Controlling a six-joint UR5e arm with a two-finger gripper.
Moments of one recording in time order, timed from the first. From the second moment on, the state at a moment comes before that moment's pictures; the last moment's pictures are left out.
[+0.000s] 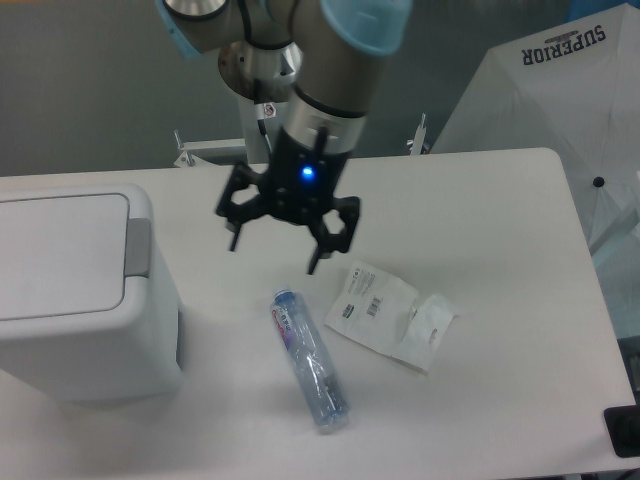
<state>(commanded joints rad) 2.37 -1.71 -1.49 -1.25 1.10 0.46</state>
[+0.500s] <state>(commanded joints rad) 2.31 -1.71 -1.49 -1.24 1.11 0.38</state>
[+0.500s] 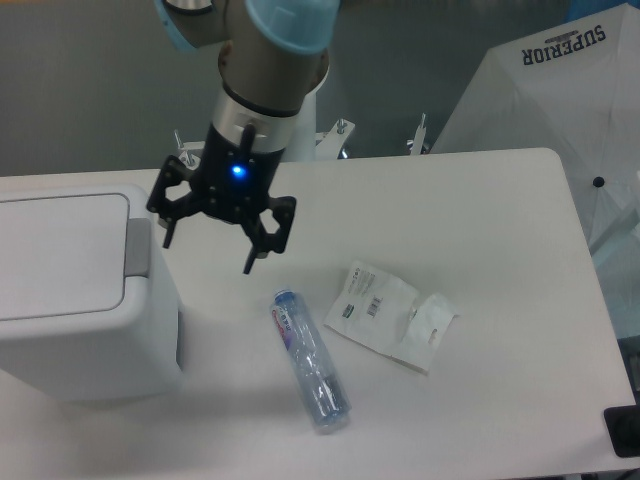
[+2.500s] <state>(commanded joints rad) 2.28 -1.74 -1.50 -1.24 1.12 0.37</state>
